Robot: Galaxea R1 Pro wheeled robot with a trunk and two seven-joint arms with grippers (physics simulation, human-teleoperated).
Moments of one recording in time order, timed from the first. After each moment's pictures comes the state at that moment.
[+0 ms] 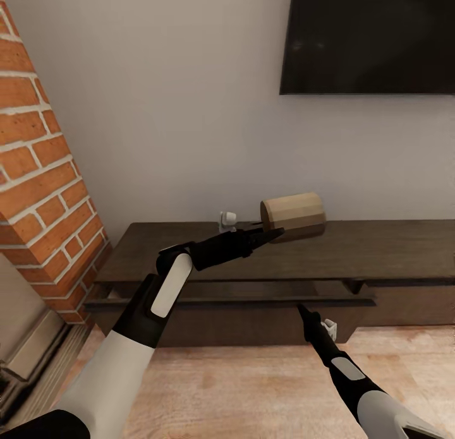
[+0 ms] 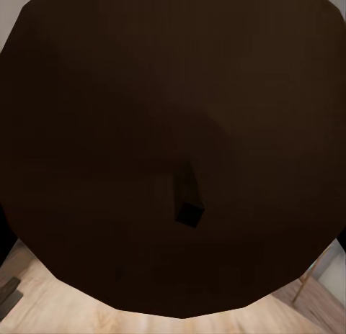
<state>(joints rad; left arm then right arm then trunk) -0.82 -0.16 -0.31 -1.26 0.72 0.64 -0.79 -0.68 -0.06 -0.28 -0.23 -1.09 0.15 0.70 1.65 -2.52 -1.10</state>
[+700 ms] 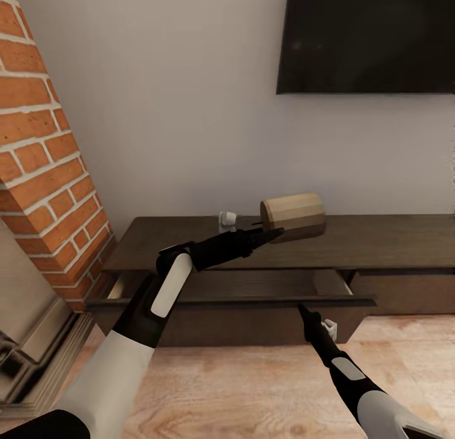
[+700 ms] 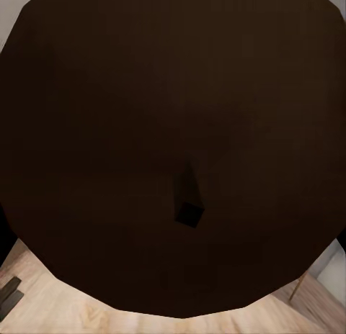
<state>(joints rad) -0.82 -0.16 -0.31 -1.26 0.72 0.64 -0.79 -0.68 -0.06 -0.28 -0.22 -1.09 0.15 0.70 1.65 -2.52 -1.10</state>
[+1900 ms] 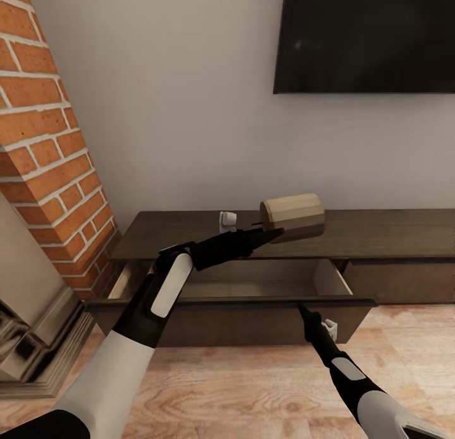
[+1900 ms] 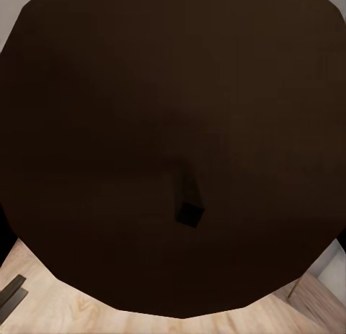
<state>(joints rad) -0.82 -0.16 -0.31 -1.26 0.72 0.64 -0.78 -0.68 -0.06 -0.28 -0.22 -1.09 0.15 0.70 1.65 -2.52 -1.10</state>
